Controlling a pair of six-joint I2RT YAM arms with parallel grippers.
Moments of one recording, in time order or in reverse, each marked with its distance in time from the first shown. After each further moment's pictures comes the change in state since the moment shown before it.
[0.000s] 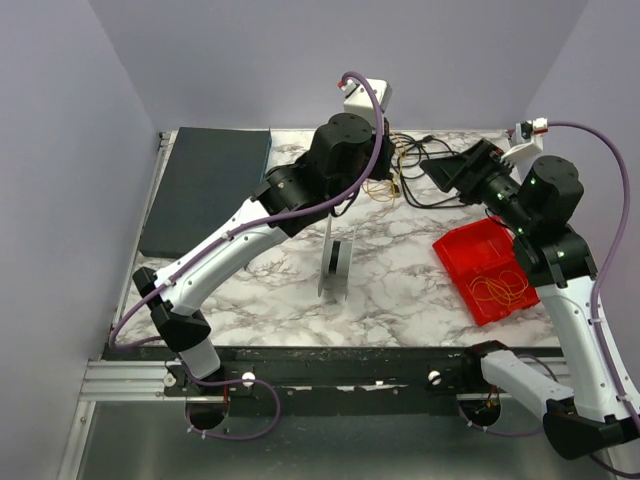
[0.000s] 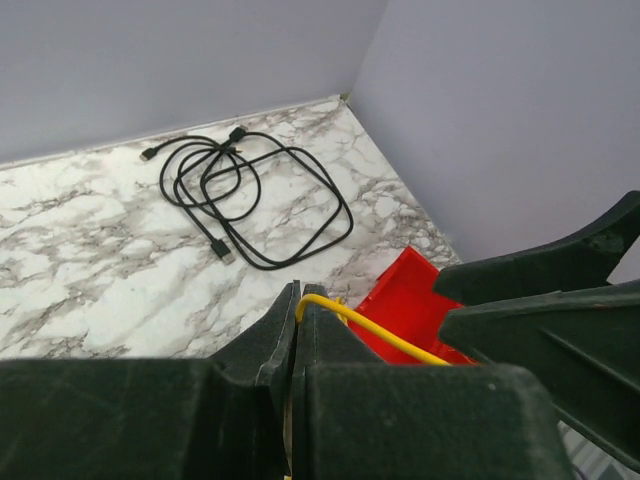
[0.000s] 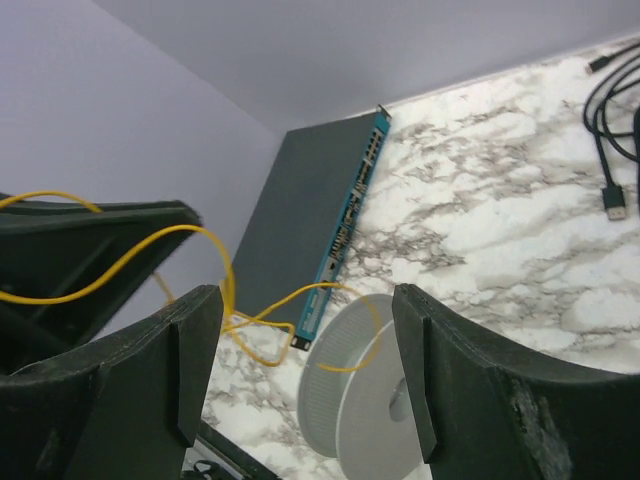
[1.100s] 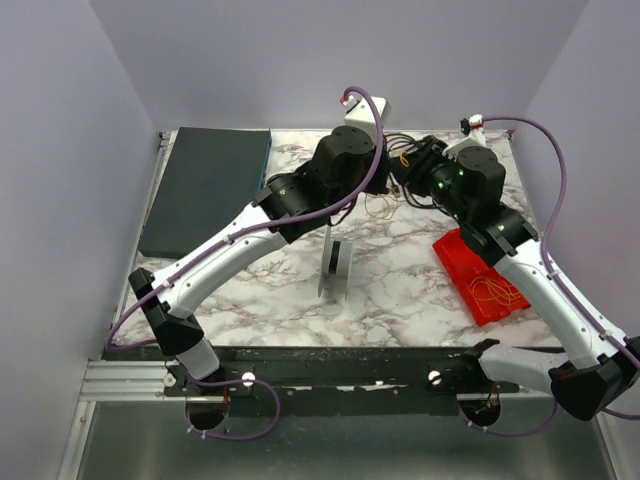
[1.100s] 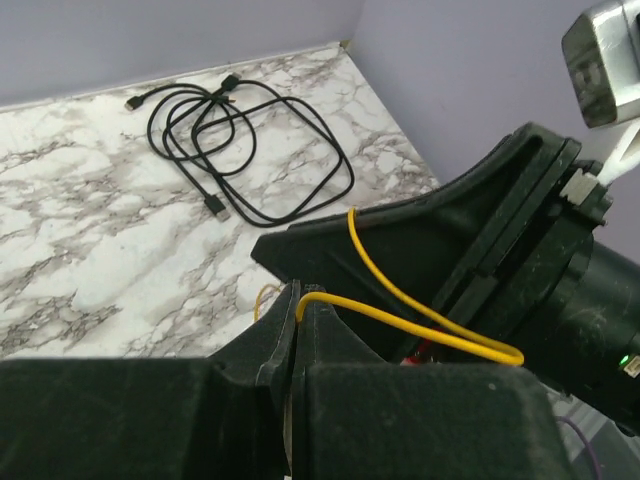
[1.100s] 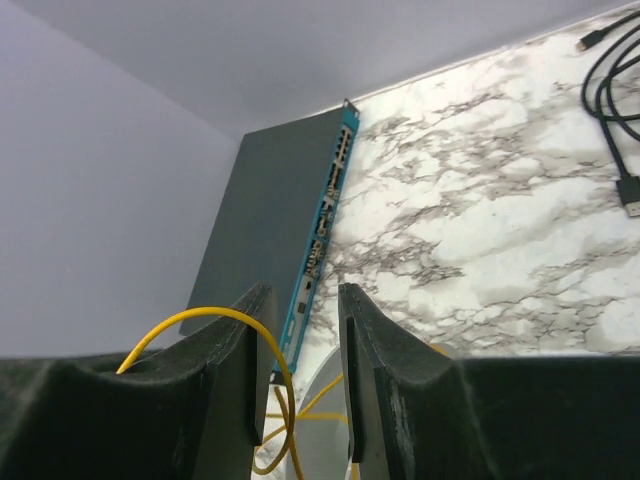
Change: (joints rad) left arm 0.000 -0.027 -0.100 -0.011 0.047 -0.039; right arm 0.283 0.177 -0.040 0.195 0.338 0.027
